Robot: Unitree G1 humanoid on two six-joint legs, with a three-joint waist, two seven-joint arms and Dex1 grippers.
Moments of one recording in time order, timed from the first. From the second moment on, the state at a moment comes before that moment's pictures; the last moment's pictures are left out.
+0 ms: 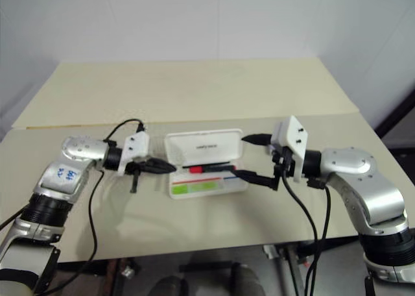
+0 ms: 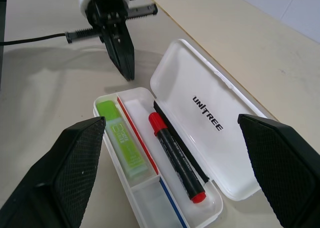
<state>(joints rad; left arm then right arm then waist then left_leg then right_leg) -0.67 0.71 -0.12 0.10 -0.23 0.27 -1.27 -0.46 -0.78 -0.05 -0.35 0.56 0.52 1.00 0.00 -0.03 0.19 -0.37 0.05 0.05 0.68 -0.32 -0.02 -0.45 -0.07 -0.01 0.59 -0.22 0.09</state>
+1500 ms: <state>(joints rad) -0.74 0.80 0.03 -0.04 -0.41 0.42 -1.17 -0.77 -0.56 0.00 0.30 0.23 0.97 0.48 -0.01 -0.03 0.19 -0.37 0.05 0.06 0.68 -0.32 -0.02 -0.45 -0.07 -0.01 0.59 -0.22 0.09</state>
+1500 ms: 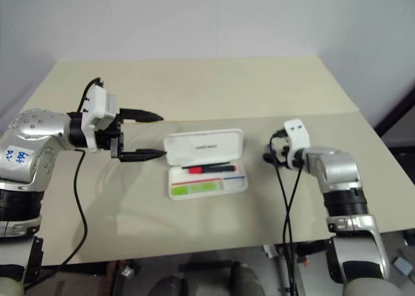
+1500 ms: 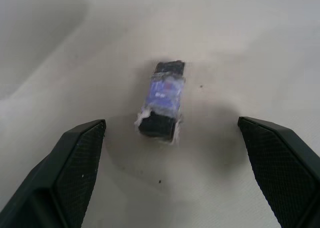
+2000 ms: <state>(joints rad) -0.74 0.80 0.03 -0.03 -0.42 0.40 -1.16 -0.78 -0.54 0.00 0.32 0.21 0.94 0.48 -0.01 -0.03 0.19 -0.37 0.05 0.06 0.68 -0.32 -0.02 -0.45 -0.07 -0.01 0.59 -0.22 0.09</state>
